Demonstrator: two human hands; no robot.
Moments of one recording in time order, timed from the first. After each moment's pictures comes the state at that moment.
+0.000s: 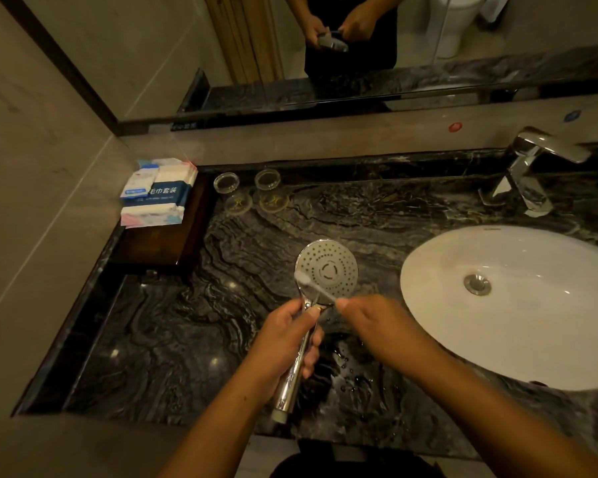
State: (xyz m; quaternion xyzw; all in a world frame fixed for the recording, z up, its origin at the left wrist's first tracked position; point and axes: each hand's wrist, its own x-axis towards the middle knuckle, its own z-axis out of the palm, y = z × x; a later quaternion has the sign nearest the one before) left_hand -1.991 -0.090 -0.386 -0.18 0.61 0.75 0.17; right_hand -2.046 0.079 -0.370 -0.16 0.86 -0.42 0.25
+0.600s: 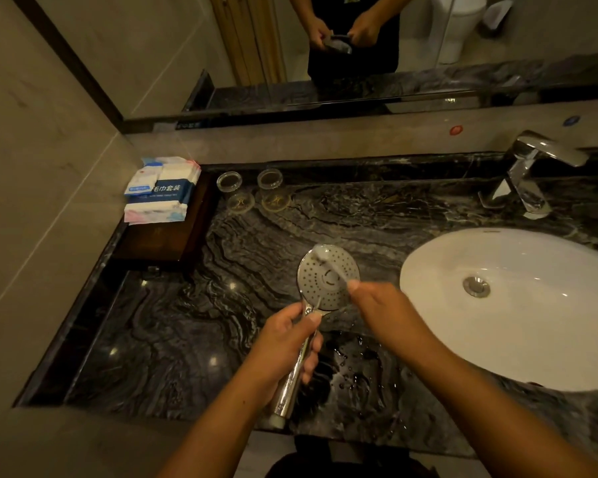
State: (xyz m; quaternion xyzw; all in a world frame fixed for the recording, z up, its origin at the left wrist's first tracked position) left_hand -1.979 -0.090 -0.391 -0.17 0.62 0.75 0.16; right_hand -2.054 0.080 -0.375 -0.11 0.86 -0.47 0.20
